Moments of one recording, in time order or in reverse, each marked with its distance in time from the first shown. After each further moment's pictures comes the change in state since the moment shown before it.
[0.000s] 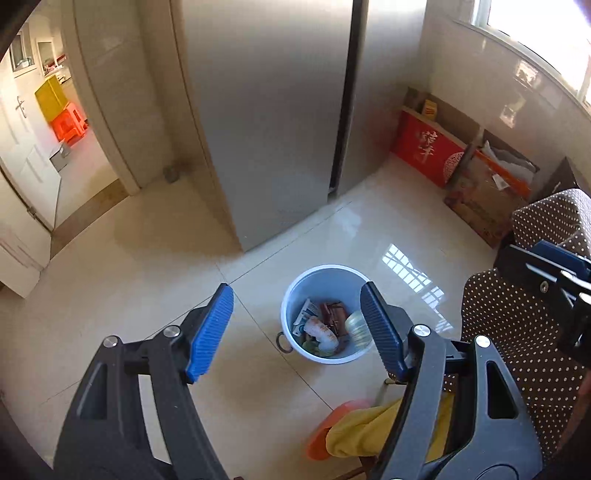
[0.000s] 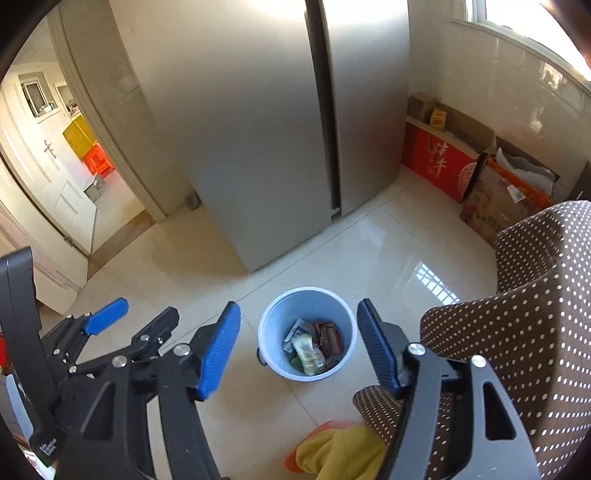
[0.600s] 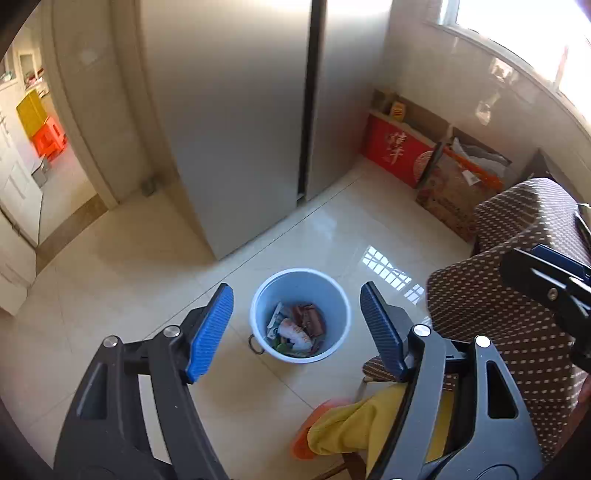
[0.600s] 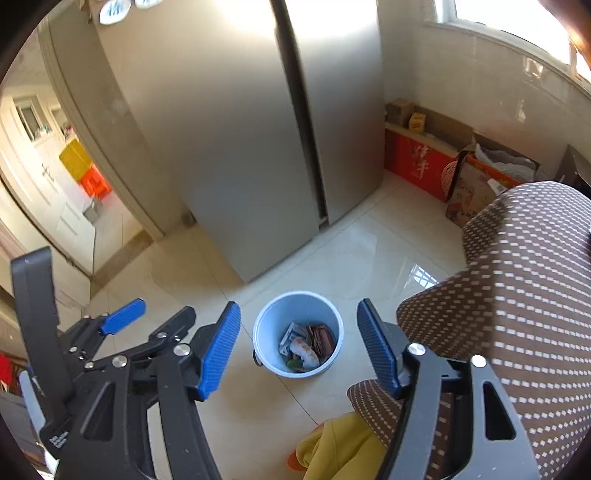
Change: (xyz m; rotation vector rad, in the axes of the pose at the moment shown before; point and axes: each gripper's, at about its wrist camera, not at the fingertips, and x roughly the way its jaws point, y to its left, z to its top) left arm -0.032 -0.047 0.000 0.065 -0.036 -0.095; right arm -0.068 -0.037 -0.018 0.072 -0.079 -0.007
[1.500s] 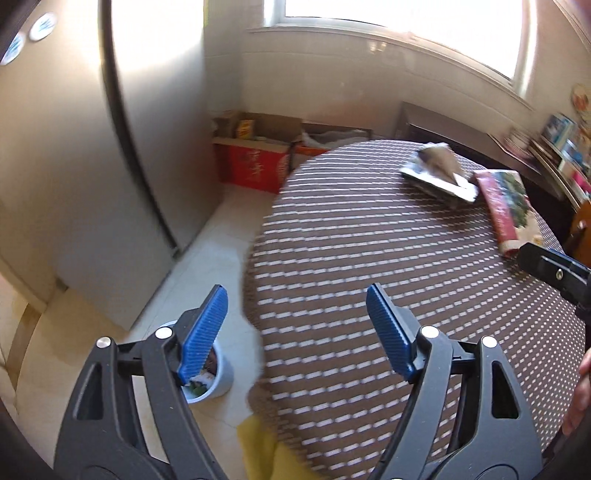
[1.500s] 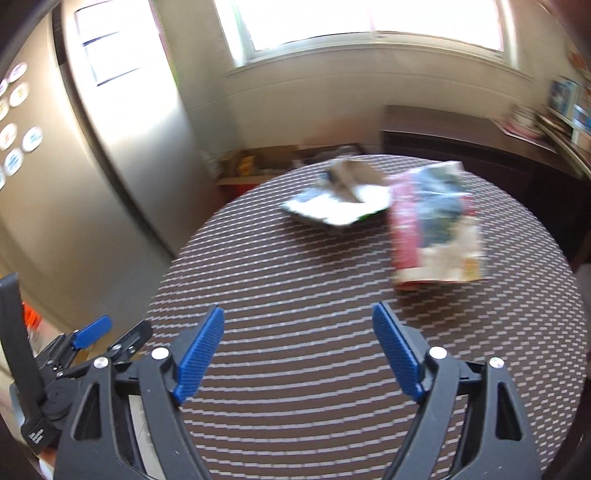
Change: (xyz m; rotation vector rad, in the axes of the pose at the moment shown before) left arm -0.060 -0.270 -0.012 0.376 -0.084 -0.298; right arm -0.182 -0.256 -0.083 0.429 -0.212 -0.359
